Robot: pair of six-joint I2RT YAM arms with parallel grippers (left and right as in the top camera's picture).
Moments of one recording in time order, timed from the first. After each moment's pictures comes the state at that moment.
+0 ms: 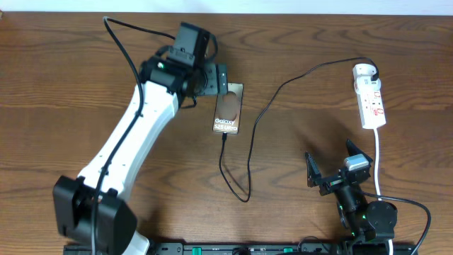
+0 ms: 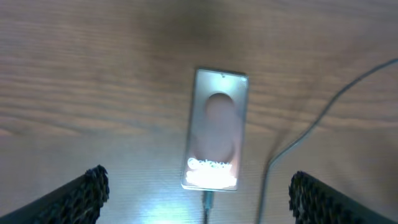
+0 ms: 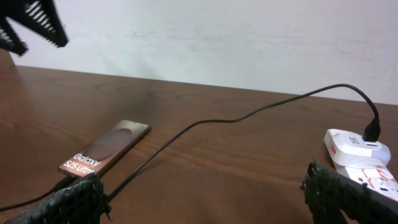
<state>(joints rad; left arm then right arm) -0.39 1.70 1.55 -0.87 0.00 -0.41 0.04 0.01 0.01 -0.05 -0.28 -0.01</state>
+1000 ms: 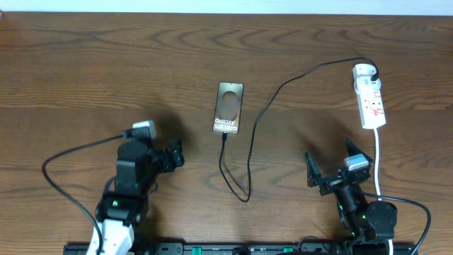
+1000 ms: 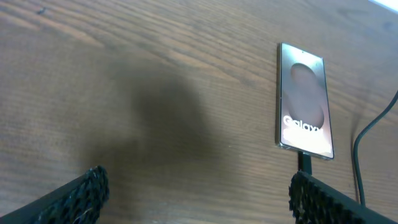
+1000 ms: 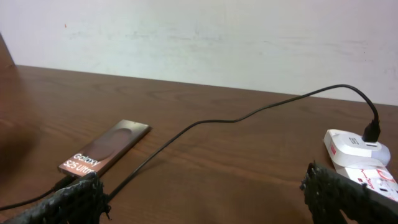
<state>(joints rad) -0.14 0.82 0.28 -0.08 0.07 -0.39 0.04 0.01 0.01 -0.05 -0.28 -0.01</state>
